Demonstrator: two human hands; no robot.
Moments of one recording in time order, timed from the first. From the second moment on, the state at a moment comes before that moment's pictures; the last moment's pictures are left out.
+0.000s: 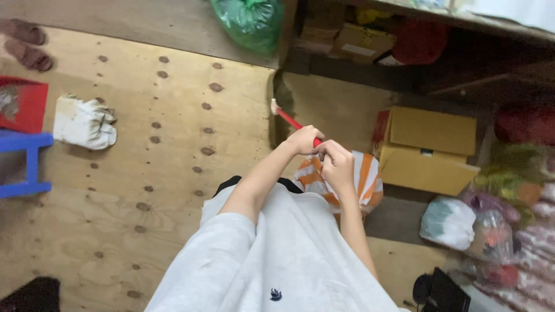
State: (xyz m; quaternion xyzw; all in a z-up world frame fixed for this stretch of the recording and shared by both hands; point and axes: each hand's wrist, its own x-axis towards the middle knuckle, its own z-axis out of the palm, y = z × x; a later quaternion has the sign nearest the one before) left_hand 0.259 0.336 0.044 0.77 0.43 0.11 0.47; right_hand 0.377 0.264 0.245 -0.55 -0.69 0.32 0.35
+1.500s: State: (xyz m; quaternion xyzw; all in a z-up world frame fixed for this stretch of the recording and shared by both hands) left_hand -0.054 -0.169 0.020 0.11 0.89 0.10 0.42; right_hand 0.002 0.003 0.078 -0.10 -0.69 0.68 -0.22
